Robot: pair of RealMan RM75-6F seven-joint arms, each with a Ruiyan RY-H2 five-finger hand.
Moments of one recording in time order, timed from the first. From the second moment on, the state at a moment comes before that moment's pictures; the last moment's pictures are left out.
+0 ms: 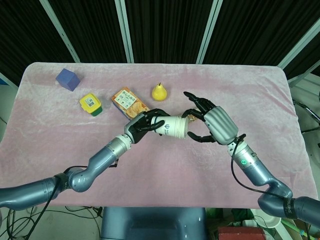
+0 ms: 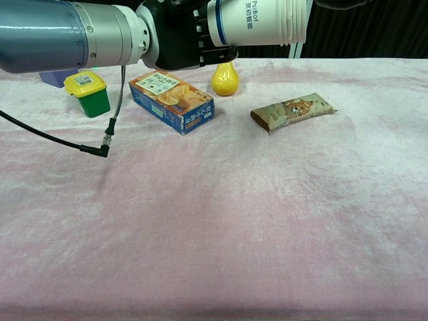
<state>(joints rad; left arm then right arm) -0.88 -1.58 -0.59 -1.54 0.96 0.46 -1.14 0.71 -1.22 0.26 -1.58 -1.59 1.19 0.34</state>
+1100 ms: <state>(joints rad) -0.84 -1.64 -0.63 -1.54 0.93 0.40 -1.07 0.74 -1.27 0.26 -1.59 -1.55 1.21 0.30</state>
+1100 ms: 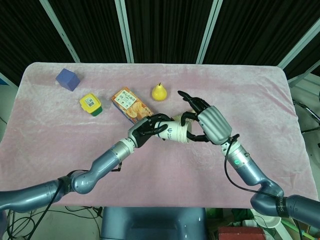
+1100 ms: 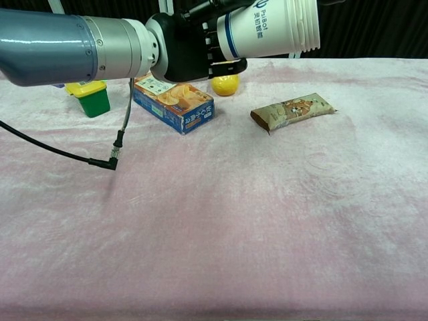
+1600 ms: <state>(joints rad) -0.83 -1.65 -0.65 -1.54 0.92 0.38 -1.05 0.74 -1.27 0.26 -1.60 -1.55 1.22 0.29</state>
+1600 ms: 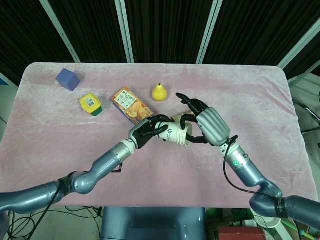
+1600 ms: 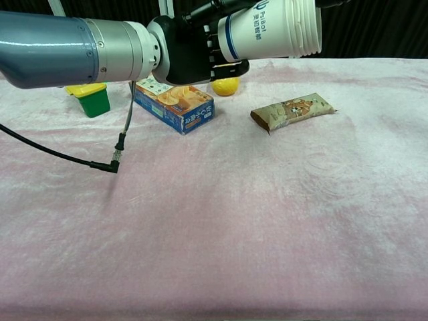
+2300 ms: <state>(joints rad) -0.77 -1.64 -0.69 -1.54 0.93 0.35 -1.04 0.70 -1.25 0.24 -1.58 -1.55 1.26 0.36</state>
